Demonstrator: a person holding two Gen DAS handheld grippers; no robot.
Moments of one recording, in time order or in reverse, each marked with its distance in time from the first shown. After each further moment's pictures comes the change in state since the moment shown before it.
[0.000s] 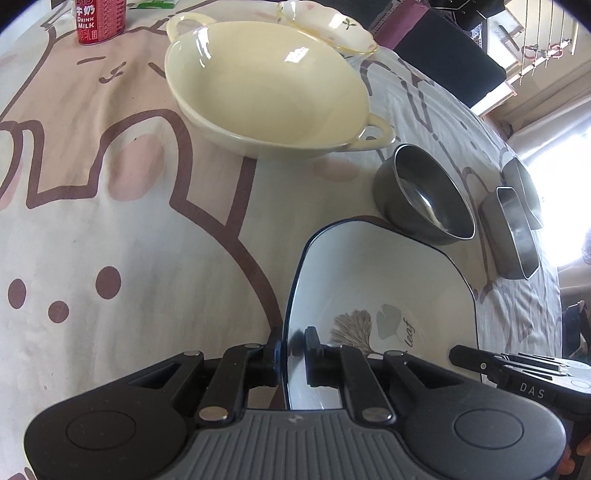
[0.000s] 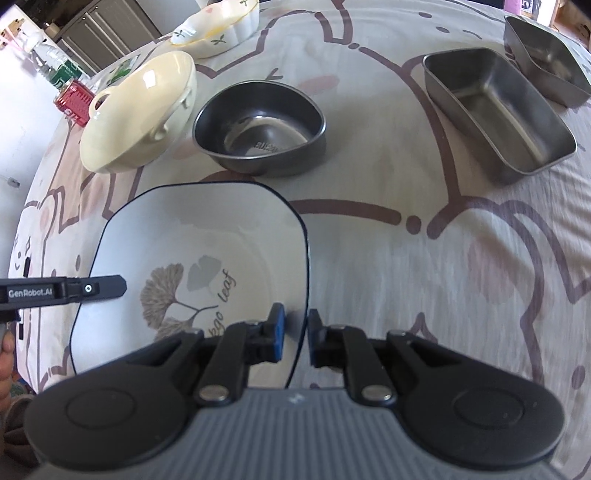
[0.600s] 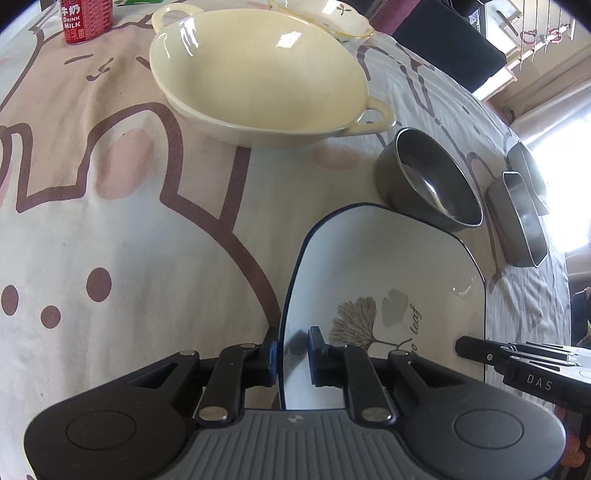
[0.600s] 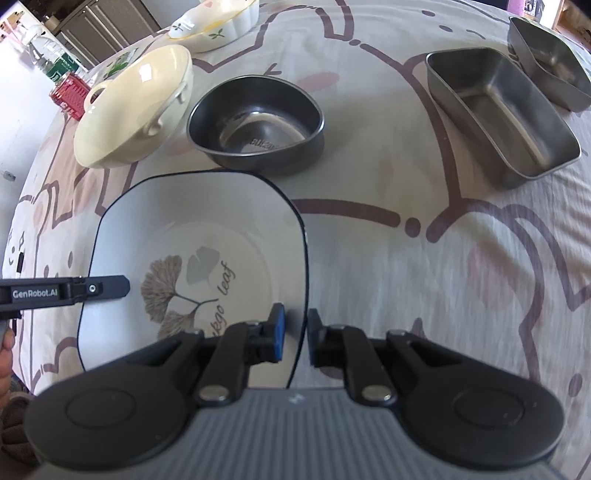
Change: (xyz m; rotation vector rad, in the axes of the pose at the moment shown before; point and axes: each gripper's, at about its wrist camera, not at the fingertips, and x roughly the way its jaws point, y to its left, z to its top) left arm 0.010 -0.005 0.000 0.033 0.034 0.020; right arm 0.004 -0.003 0.003 -0.009 0.017 -0.015
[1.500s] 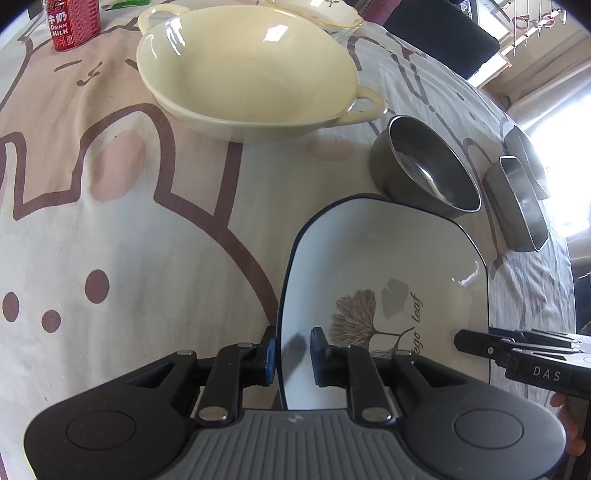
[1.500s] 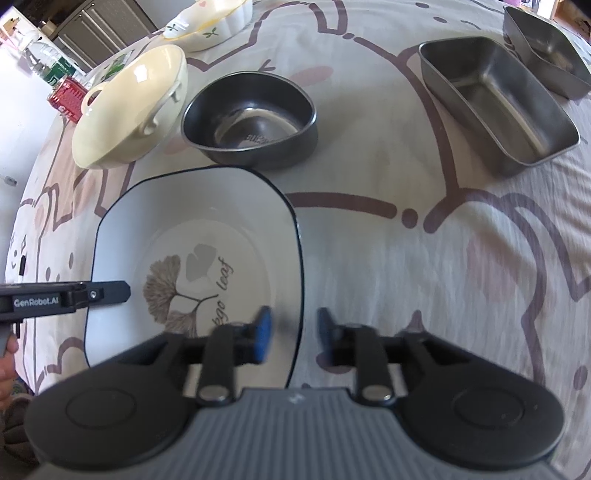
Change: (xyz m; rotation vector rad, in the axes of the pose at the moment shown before) left arm 0.005 -0.007 0.001 0.044 0.022 0.004; right arm 0.005 -0.001 -0.002 0.029 0.003 0.009
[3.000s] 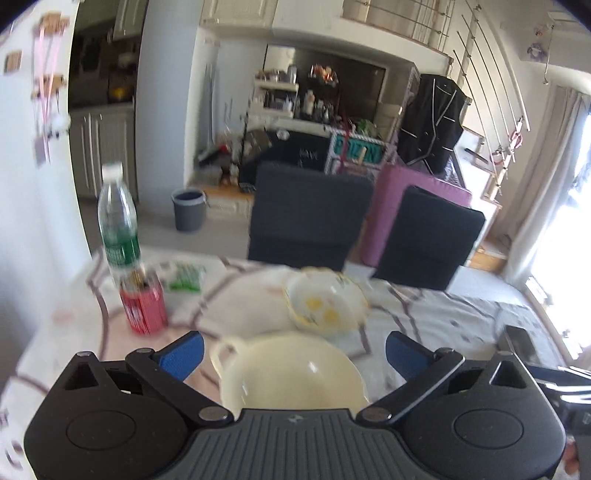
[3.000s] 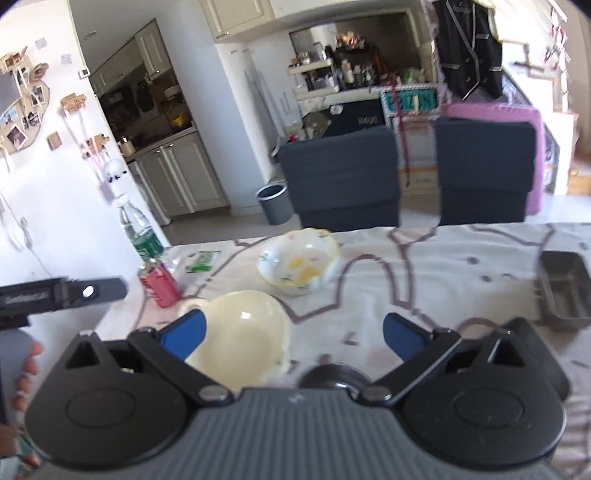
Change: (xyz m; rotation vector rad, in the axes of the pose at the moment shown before) left arm -0.165 -0.014 0.093 0.101 -0.700 0.145; right arm -0.128 0.054 0.085 -0.130 -0.604 0.154
